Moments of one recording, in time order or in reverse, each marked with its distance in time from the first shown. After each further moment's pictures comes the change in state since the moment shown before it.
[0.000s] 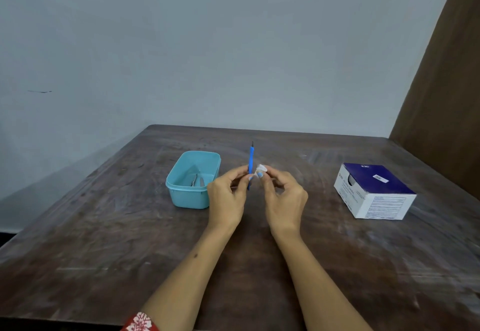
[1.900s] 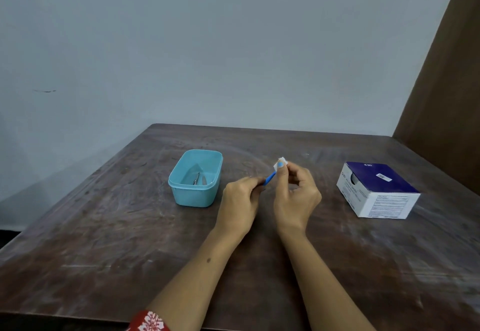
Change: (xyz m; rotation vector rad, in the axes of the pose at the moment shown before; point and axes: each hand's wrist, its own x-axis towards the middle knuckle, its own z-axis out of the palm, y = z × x) left_hand -0.010 0.004 0.004 0.387 -0.168 0.307; right_hand 0.003 -0.006 -0.003 0.111 0.248 0.028
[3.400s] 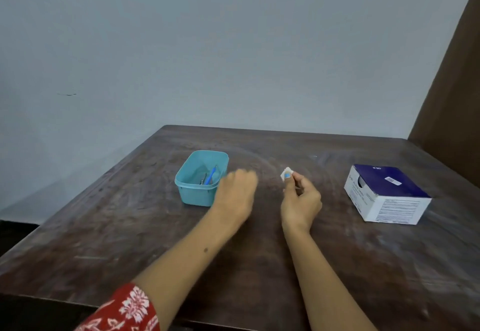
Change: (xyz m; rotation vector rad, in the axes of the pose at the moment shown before) left_hand 0.027 0.035 -0.030 0.832 -0.479 -0.151; right_hand 0.005 0.028 0.003 -0.072 -0.036 0.390
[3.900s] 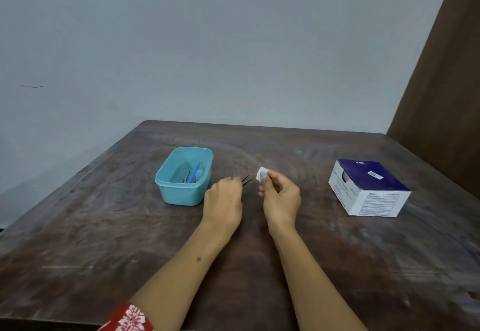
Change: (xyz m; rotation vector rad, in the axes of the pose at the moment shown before) left_hand -0.001 0.003 0.038 -0.238 0.079 -0.073; right_hand -0.001 0.003 0.000 0.044 -0.186 0.045
